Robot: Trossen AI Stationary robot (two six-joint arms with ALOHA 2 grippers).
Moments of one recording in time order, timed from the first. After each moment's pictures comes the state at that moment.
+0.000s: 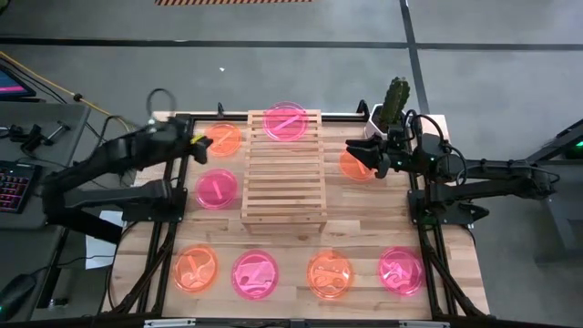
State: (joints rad) left arm 0.43 0.66 0.86 -0.85 -0.26 -0.62; right arm -0.13 0.79 0.62 0.32 0.06 0.65
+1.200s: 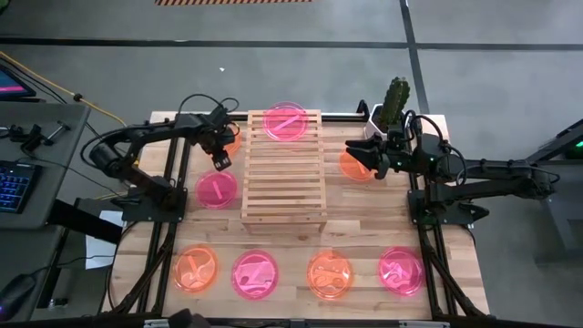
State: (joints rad) left arm 0.86 1.48 0.75 -0.65 0.02 0.37; right arm -0.13 0.79 0.62 0.31 0.07 0.65
